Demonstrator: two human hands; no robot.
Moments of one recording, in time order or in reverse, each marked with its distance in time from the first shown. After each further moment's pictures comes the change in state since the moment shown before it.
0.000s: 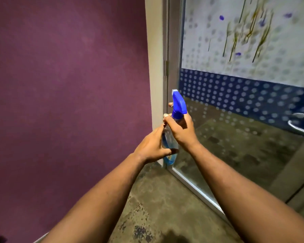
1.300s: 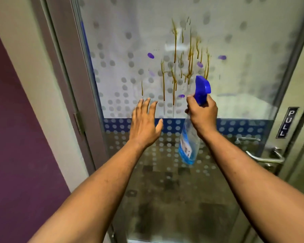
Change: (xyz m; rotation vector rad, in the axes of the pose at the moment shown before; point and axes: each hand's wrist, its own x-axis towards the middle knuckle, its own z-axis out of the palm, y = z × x) left_hand 0.467 0.013 0.014 0.201 0.217 0.638; right_hand 0.296 0.019 -0.149 -0.475 1.040 -0.095
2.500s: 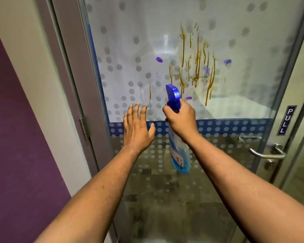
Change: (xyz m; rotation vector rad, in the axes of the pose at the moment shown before) left_hand -0.009 -0.058 -0.014 -0.048 0.009 -0.081; right_hand -0.039 -0.022 0.074 -0.229 -0.190 -0.080
